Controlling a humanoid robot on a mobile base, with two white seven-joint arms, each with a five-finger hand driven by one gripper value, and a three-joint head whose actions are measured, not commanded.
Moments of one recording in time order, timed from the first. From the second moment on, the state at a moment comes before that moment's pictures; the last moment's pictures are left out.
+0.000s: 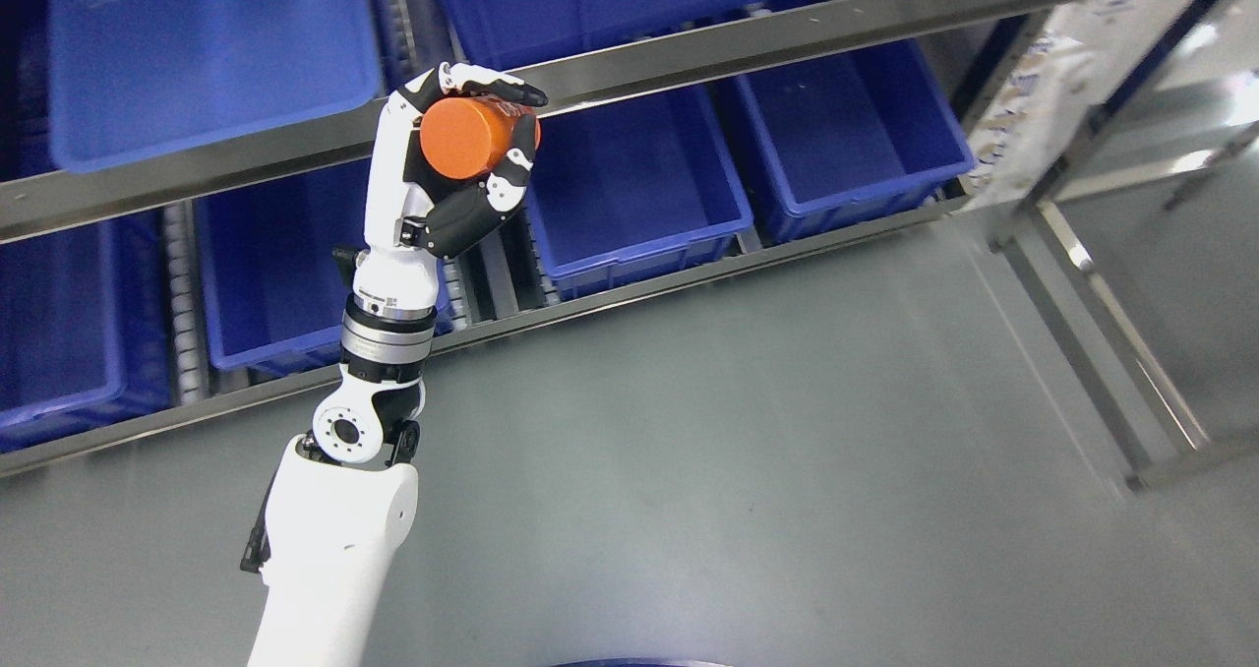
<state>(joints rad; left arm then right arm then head) -0.27 0.00 -0.16 -1.57 0.17 -0.69 -0.21 0.00 0.00 0.00 0.00 0.00 -0.02 -0.06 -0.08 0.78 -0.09</state>
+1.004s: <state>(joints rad) -0.28 0.00 -0.21 -1.57 0.17 -0.69 -0.21 0.00 0.00 0.00 0.00 0.00 -0.02 -0.06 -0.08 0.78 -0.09</state>
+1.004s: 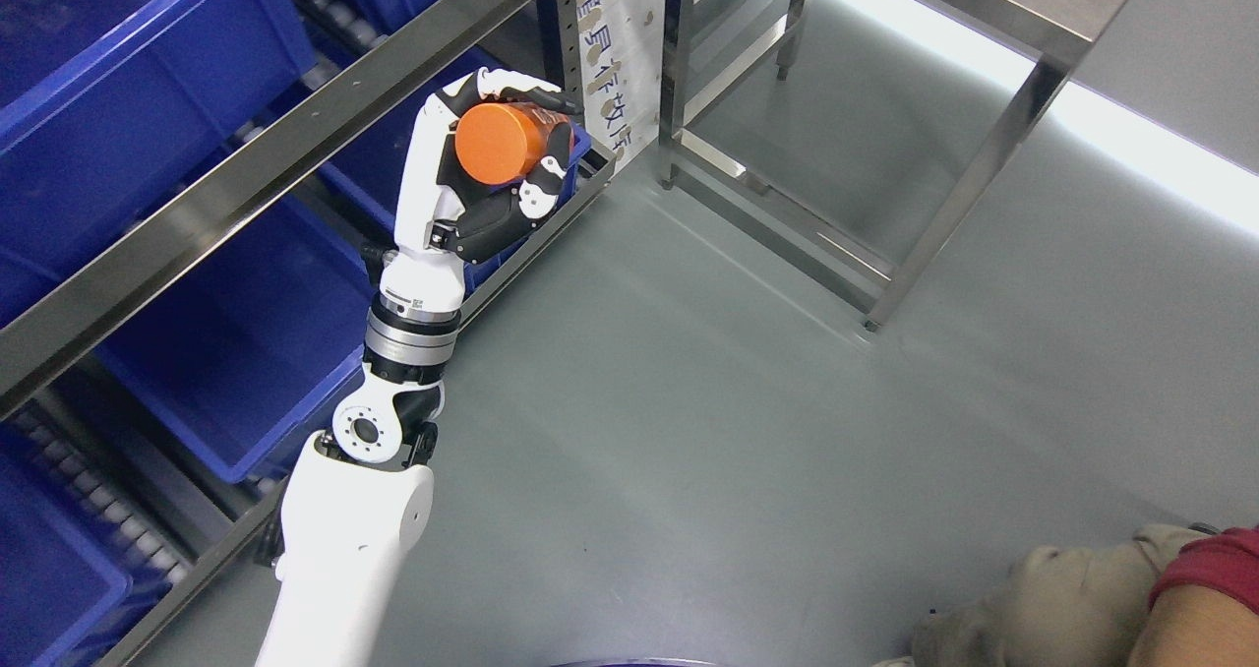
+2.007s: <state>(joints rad) -0.29 0.00 -0.32 -1.56 0.17 -0.64 -0.21 0.00 0.00 0.00 0.00 0.00 -0.02 -0.06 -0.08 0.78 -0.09</state>
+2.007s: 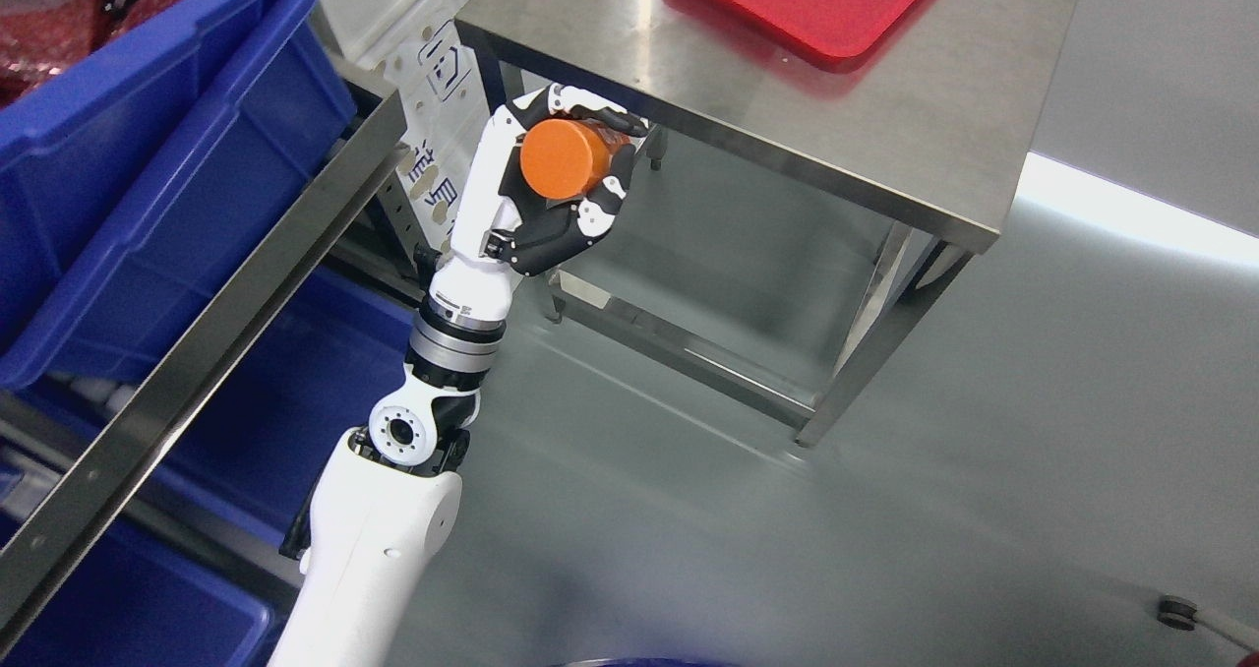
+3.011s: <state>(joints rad) -0.68 0.00 -0.49 -1.40 0.23 -0.24 -0.15 0.00 0.00 0.00 0.00 0.00 -0.02 -0.06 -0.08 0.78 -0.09</state>
